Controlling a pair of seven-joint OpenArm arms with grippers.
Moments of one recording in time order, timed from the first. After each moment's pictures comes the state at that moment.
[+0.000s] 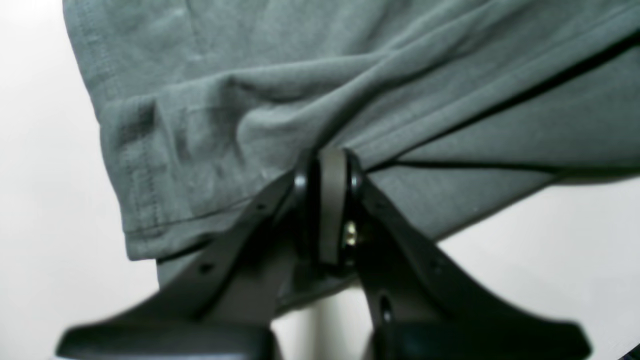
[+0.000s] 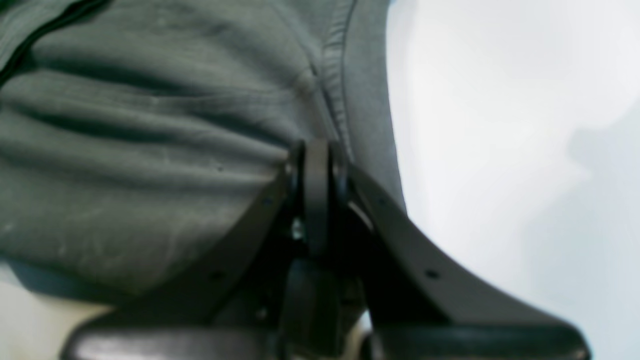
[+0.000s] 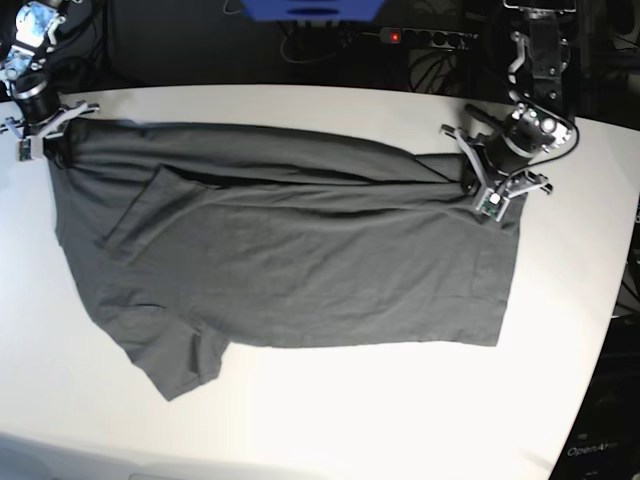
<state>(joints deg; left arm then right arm) 17.9 -12.7 -8.0 90.4 2.0 -30.3 31.7 -20.1 13.5 44.2 68.2 -13.2 41.5 6.4</state>
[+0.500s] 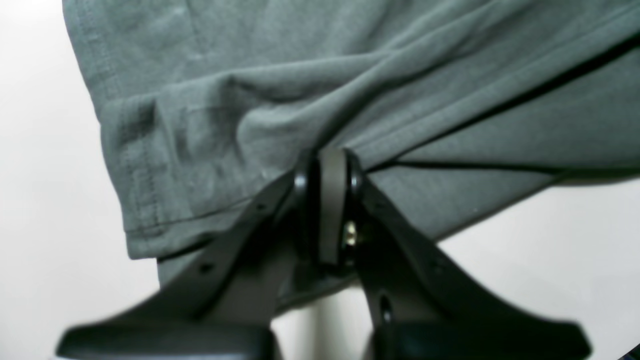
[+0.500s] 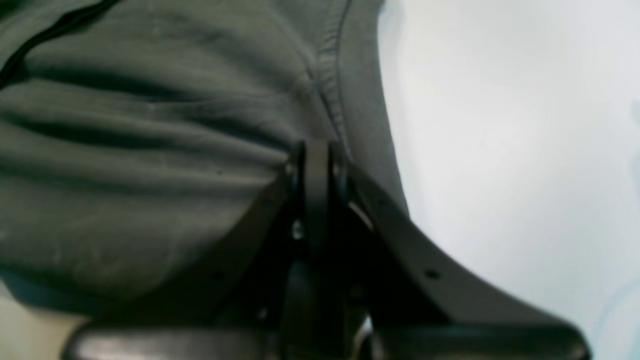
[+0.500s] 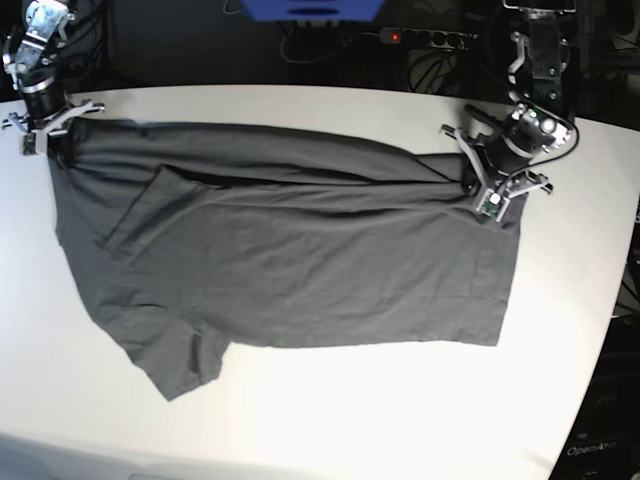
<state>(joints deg) 17.9 -12.5 -8.1 90.4 1.9 -30.3 32.1 -20.2 11.4 44.4 68.6 -16.5 40.2 12.1</state>
